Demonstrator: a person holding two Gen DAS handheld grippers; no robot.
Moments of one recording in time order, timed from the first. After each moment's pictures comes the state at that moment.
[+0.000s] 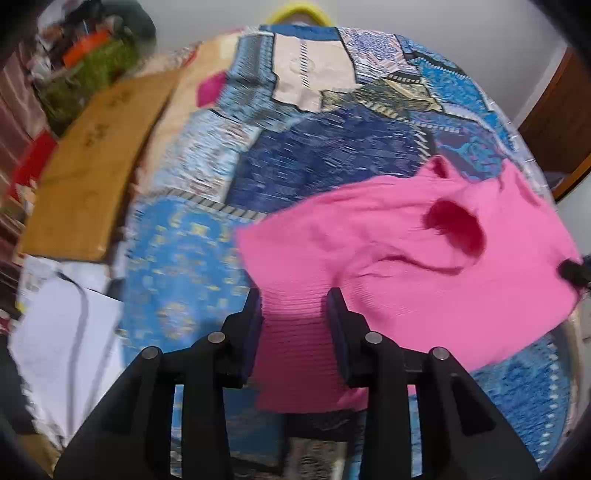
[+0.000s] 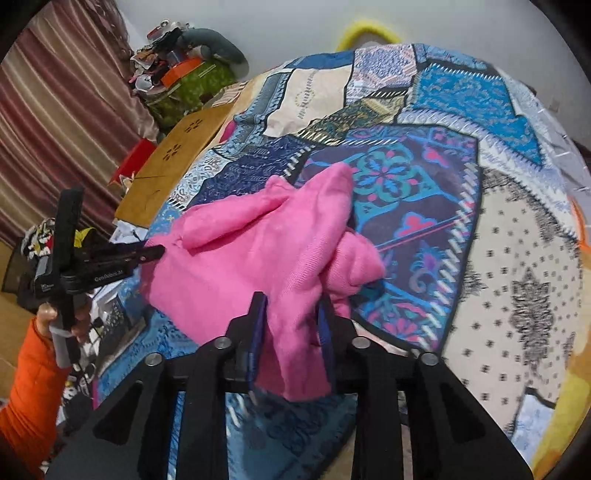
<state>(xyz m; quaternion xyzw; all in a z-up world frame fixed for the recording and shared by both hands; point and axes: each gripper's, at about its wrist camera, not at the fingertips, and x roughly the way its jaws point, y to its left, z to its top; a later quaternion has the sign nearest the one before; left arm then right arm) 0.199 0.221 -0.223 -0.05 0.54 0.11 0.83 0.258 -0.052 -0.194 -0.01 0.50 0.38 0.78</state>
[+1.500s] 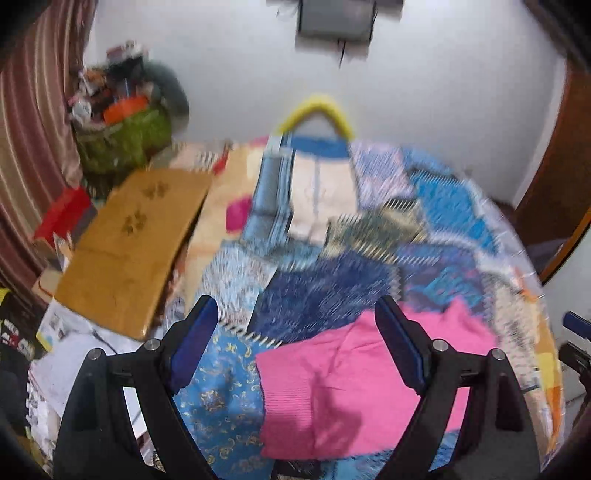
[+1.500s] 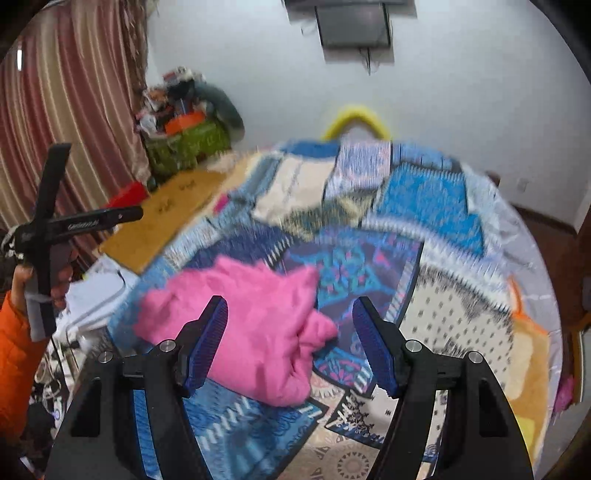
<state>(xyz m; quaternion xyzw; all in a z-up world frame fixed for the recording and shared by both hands) 0.201 0.214 -0.088 -0.07 0.37 0.14 0.92 0.221 -0.085 -0.103 -0.03 0.34 0.35 0.87</state>
